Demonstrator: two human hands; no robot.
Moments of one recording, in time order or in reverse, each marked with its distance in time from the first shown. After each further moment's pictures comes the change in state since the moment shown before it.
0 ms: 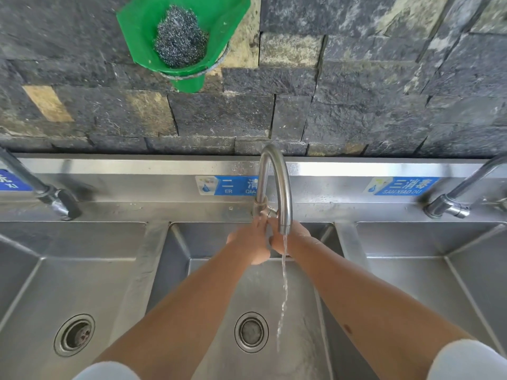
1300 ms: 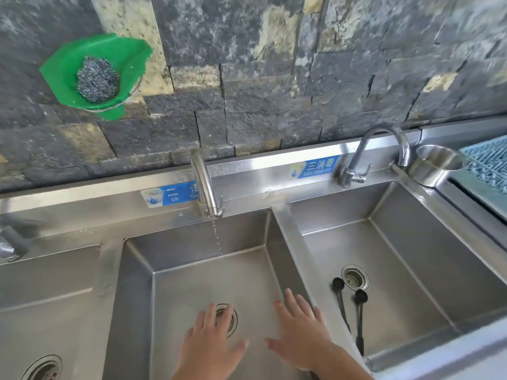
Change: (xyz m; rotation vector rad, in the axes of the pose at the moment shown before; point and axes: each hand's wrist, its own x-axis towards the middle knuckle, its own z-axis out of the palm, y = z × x) left_hand -0.208 0.027 0.136 0.020 0.013 0.010; right_hand -0.271 0.097 0.124 0.029 -0.063 0.149
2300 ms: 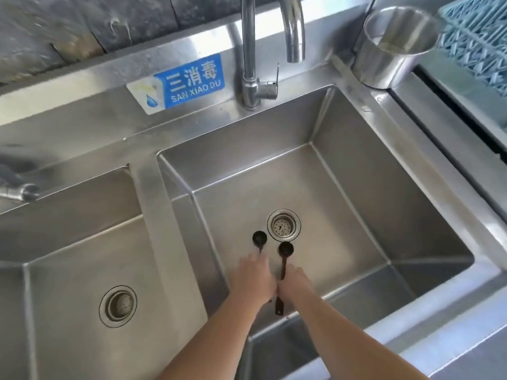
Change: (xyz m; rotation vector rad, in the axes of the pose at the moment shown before) left_hand 0.193 0.367 0.164 0.023 -0.277 0.144; right_hand 0.116 0.324 0.055 0.636 -0.224 0.602
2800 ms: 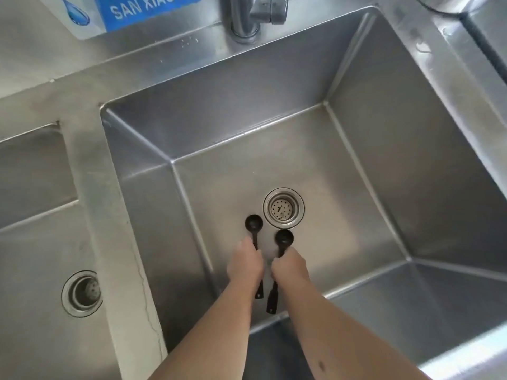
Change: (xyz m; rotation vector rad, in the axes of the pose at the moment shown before) left_hand 0.098 -0.012 0.082 -0.443 0.003 -0.417; right_hand 0.111 0.015 0.040 0.293 0.056 0.156
